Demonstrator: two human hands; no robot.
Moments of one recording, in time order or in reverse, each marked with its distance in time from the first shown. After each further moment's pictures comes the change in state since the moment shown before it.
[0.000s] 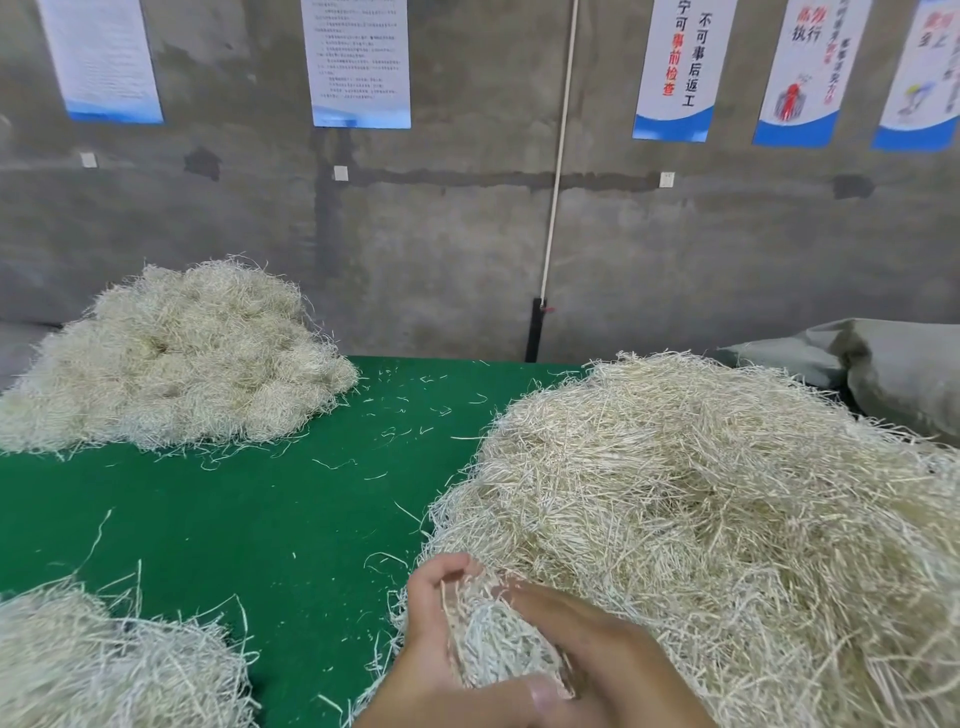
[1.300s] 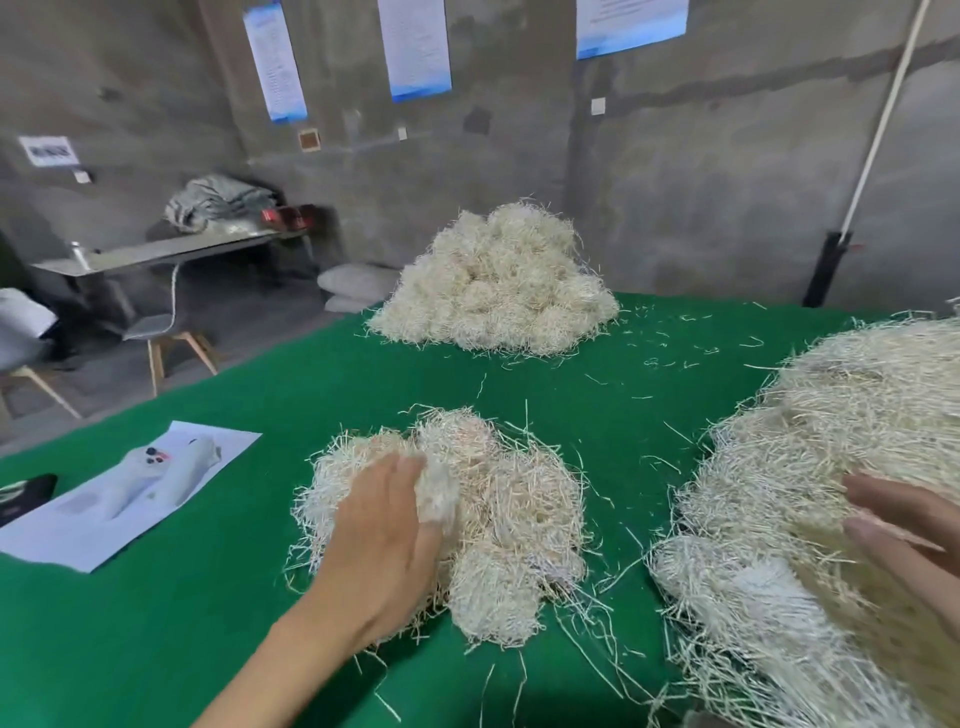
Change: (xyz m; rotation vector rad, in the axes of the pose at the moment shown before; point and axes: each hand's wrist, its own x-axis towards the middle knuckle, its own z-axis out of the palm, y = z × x) left_hand -0.207 0.073 -0.170 1.573 0.647 -0.095; right_hand -0.010 0.069 0.032 0.265 0.282 0.244
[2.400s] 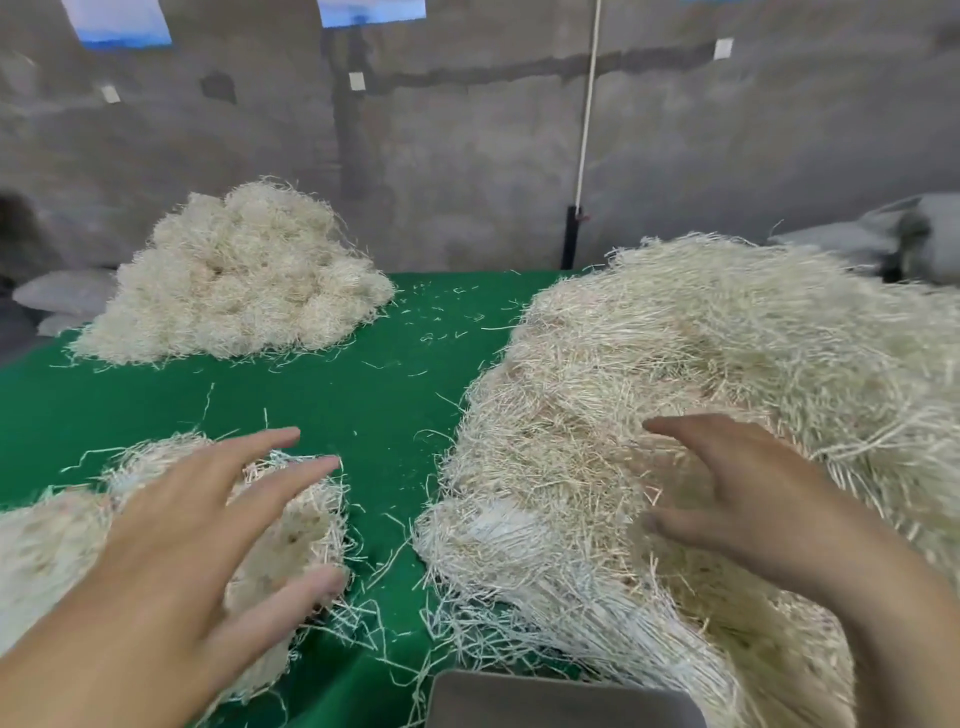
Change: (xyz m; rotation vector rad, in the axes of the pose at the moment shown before) left_hand 0.029 0.101 -0.023 0.030 -0.101 0.500; right_hand -0.052 -0.100 -0.081 -0.703 -0.134 0.190
